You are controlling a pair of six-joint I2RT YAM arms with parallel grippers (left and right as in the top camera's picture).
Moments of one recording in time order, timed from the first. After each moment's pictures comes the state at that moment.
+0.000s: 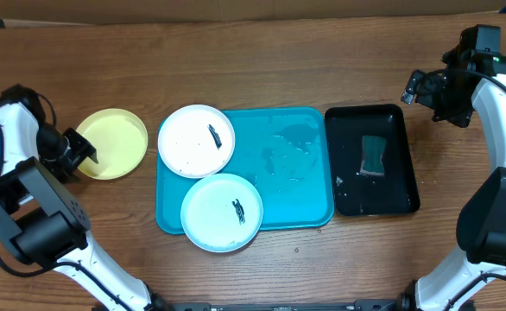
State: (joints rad) left arm 0.54 2.10 1.71 -1.30 0.08 -0.37; right arm -0.19 1.92 1.63 -0.99 -0.12 0.23
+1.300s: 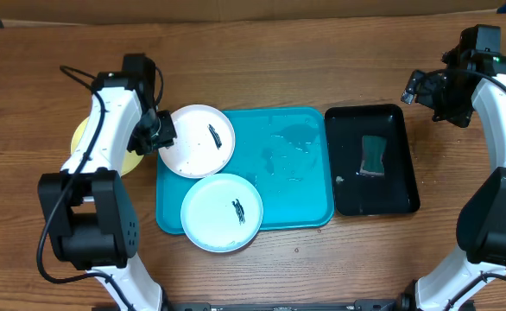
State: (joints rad) left arm 0.02 1.93 1.52 -1.12 -0.05 -0.34; right arm -0.19 1.92 1.63 -0.99 -0.12 0.23
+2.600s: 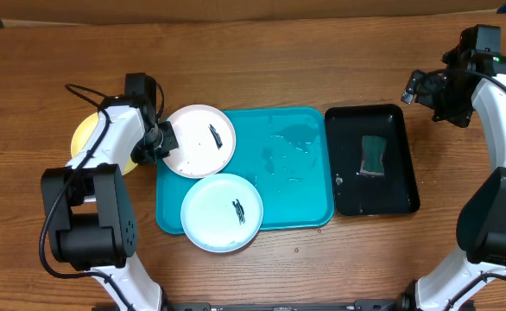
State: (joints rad) left arm 0.04 1.93 1.32 -0.86 -0.04 -0.33; right arm -0.19 1.92 1.63 -0.99 -0.12 0.23
